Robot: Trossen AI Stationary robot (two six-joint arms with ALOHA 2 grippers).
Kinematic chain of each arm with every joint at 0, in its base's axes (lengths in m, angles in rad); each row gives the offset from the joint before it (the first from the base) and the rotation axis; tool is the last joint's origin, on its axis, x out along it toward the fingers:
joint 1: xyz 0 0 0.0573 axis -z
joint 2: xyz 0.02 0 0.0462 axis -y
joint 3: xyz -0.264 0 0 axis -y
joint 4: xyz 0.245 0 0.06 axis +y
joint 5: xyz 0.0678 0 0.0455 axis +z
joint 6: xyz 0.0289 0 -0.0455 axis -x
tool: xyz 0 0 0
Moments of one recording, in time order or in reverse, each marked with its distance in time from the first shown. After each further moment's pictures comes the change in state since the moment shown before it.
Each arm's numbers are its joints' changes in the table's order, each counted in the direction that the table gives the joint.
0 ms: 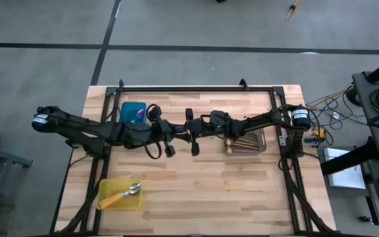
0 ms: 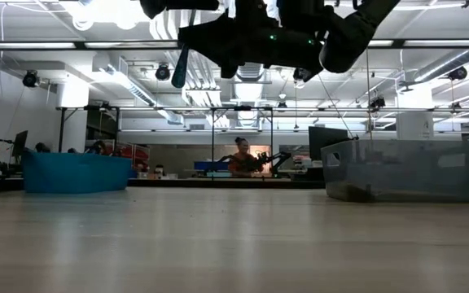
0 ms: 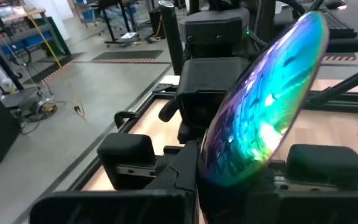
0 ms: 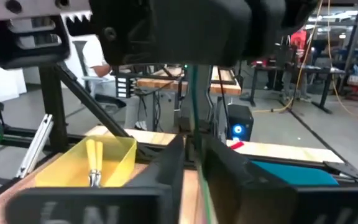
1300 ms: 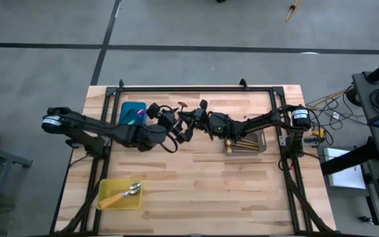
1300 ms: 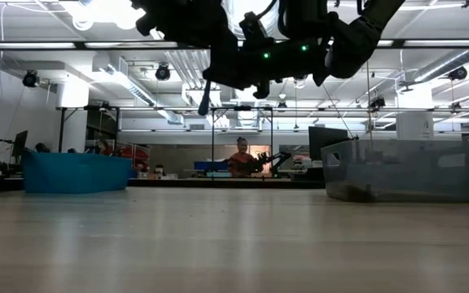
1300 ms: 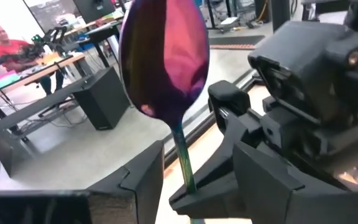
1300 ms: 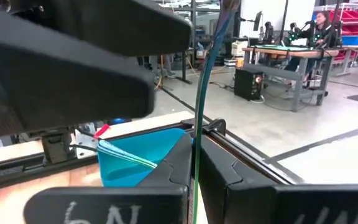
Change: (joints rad) left arm -0.041 -0.161 0.003 -0.086 0.403 0.021; right arm -0.004 0.001 -0.049 -0.001 -0.621 -0.044
